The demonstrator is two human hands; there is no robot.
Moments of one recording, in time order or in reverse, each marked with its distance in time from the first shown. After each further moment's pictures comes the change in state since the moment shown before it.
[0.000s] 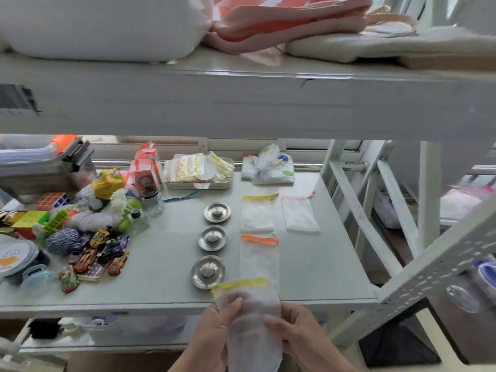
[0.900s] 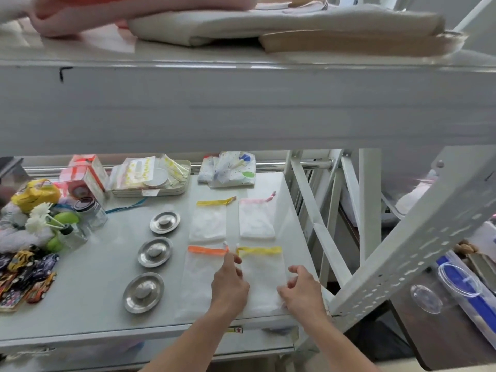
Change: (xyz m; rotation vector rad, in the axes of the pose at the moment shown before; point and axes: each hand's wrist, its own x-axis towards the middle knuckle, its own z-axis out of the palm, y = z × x) left_hand 0.145 -0.041 0.127 1.108 0.313 0.320; right_hand 0.056 -0.035 -0.158 -0.720 0.647 -0.010
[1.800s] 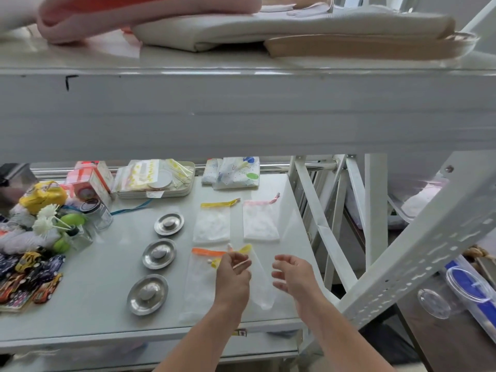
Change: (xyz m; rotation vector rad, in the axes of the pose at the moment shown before) left_hand -0.008 0.019 -0.004 -0.581 0.021 -0.047; right_hand 0.006 -0.043 -0.007 0.656 -0.182 0.184
